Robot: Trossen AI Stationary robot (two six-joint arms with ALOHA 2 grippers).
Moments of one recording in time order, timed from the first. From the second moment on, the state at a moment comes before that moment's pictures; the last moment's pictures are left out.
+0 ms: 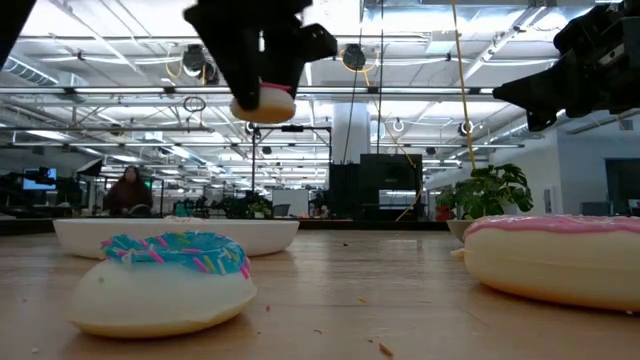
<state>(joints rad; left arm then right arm) -0.28 2.10 1.93 -1.31 -0.05 0.19 0.13 0.09 0.01 0.08 0.24 0.07</state>
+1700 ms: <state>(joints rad) -0.29 1.68 1.23 -1.01 0.03 -0.17 0.13 0.10 0.01 0.07 0.23 0.07</state>
